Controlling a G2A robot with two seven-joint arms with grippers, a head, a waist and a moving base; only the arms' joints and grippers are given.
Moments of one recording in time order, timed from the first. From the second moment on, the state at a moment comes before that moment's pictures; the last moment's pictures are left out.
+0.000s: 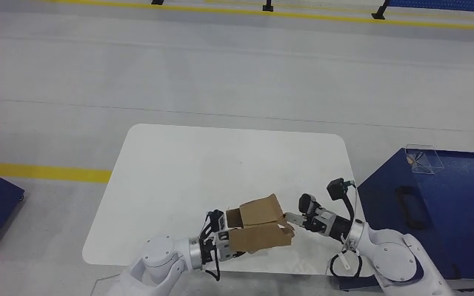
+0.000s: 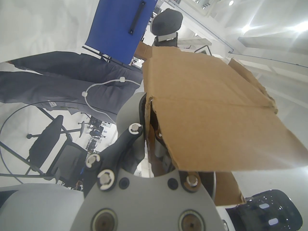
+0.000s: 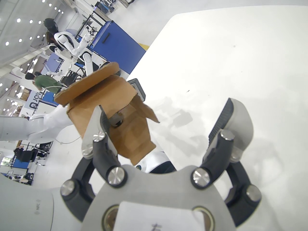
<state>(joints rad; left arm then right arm) 1.28 -1.22 -1.00 -1.61 -0.60 0.21 -0.80 -1.54 -0.93 1.49 -1.88 -0.25 -0.43 0.66</state>
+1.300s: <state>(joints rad) 1.30 -1.22 -0.99 -1.62 -0.52 0.08 -0.73 -1.51 -0.94 1.46 -1.83 -0.19 -0.43 0.69</state>
